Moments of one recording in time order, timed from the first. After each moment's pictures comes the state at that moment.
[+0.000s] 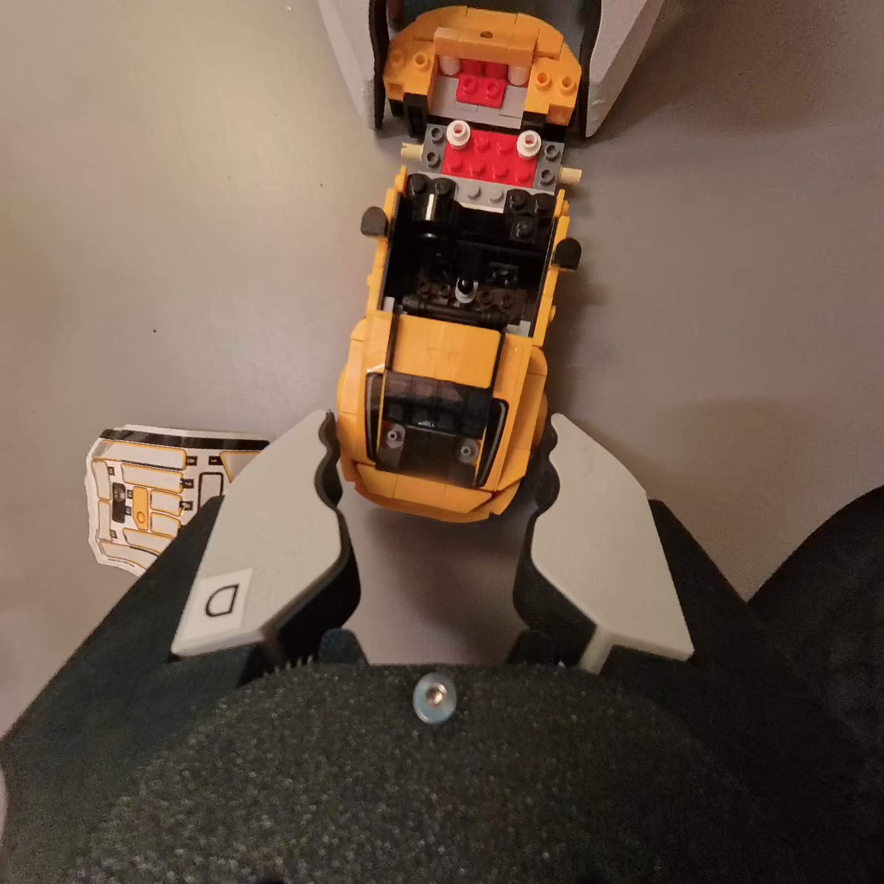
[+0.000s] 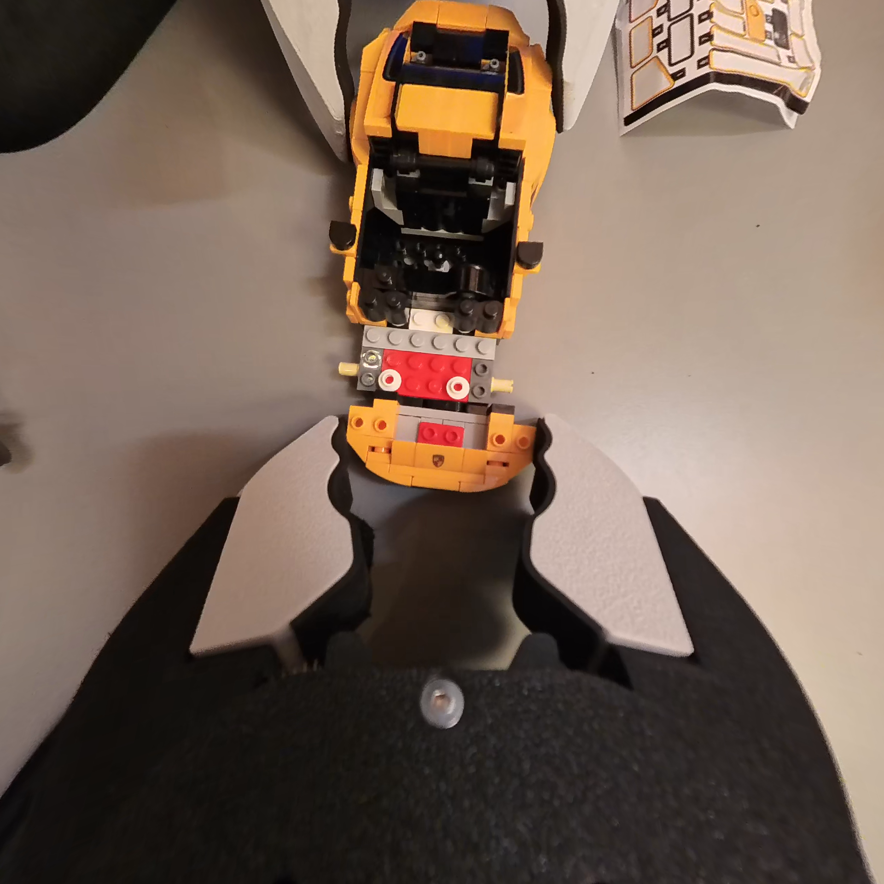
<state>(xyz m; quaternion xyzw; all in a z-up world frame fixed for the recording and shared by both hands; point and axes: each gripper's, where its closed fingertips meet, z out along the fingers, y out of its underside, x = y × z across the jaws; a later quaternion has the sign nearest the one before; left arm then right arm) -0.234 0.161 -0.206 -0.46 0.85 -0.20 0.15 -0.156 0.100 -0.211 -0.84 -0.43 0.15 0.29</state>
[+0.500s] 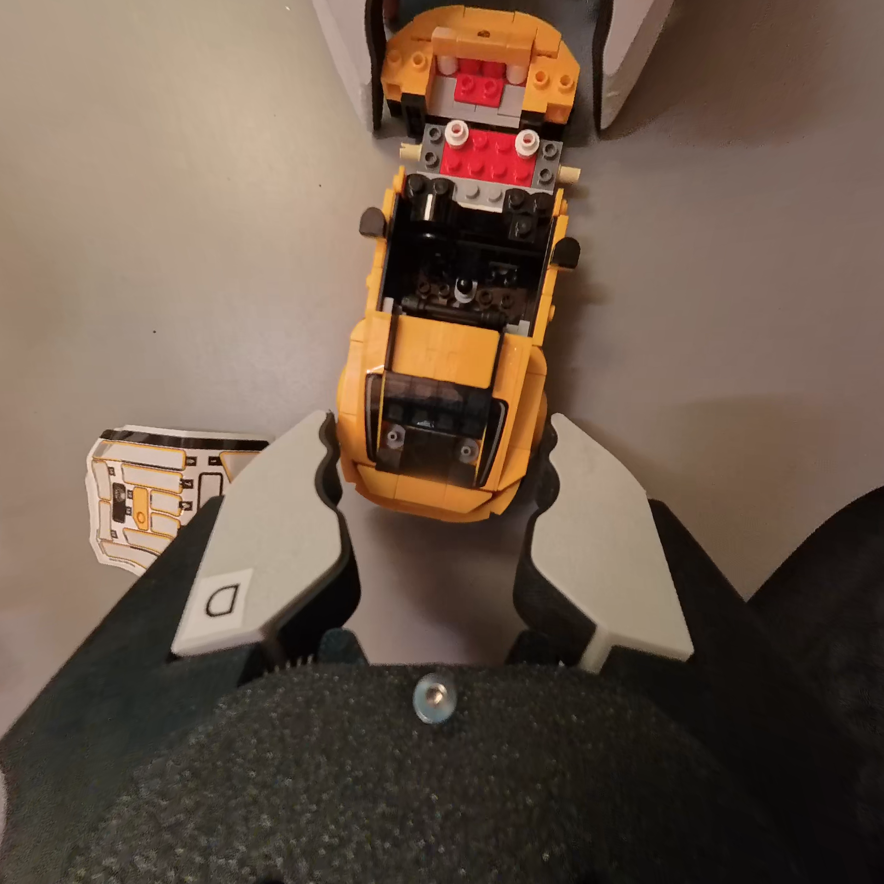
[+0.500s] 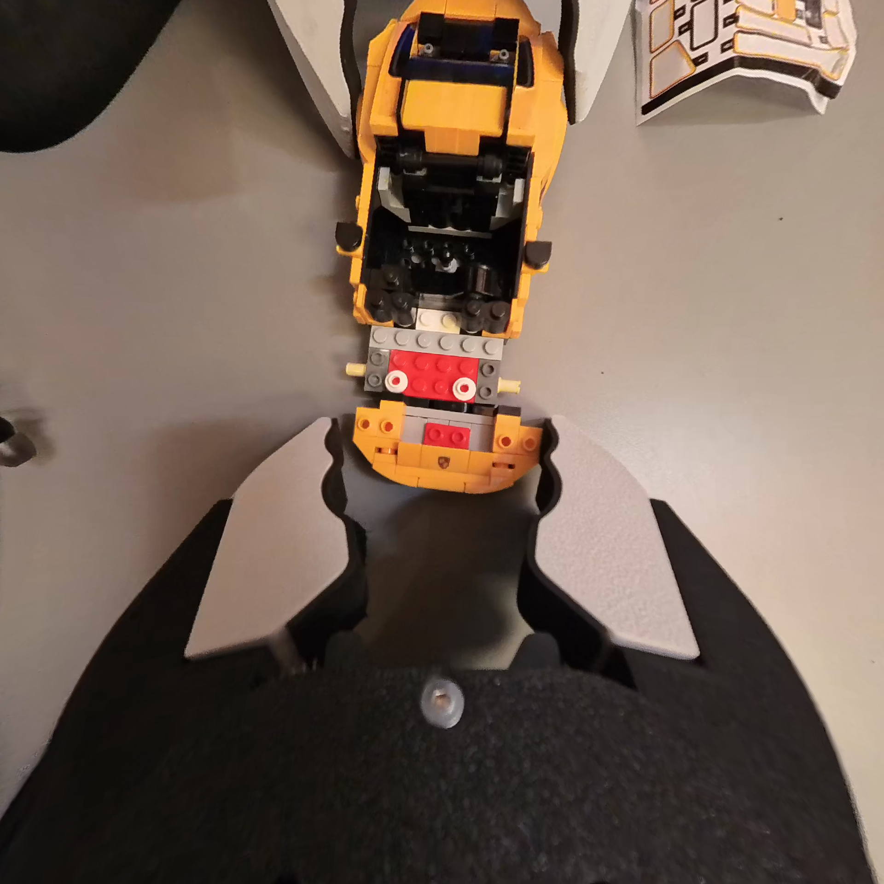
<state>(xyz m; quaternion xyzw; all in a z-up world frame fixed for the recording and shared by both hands) -0.236 0.160 -0.205 -0.46 0.85 -0.19 0.15 -0.157 0.098 -0.211 -0.85 -0.43 0.16 0.27</state>
